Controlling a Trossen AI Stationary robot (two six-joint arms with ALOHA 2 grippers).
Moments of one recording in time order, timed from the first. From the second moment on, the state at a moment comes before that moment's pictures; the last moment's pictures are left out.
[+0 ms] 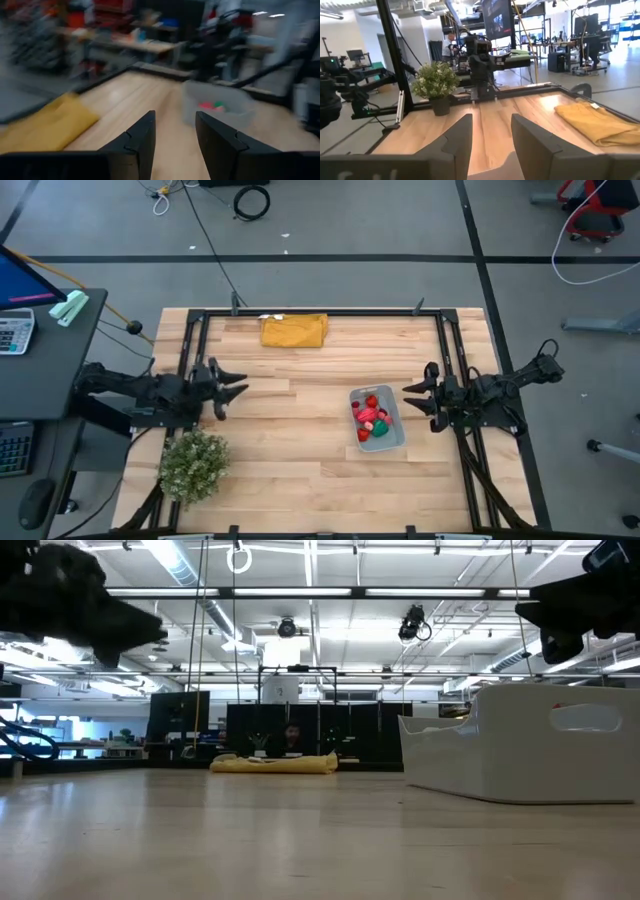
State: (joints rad) left arm -0.24 0.05 0.04 0.02 -0.54 -0.19; right arm 0.38 0.01 0.01 0.11 0.41 0.11
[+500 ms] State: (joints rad) left arm -0.24 0.05 0.05 -0.05 -0.33 -0.08; right arm 0.38 0.02 0.01 0.10 0.41 0.11
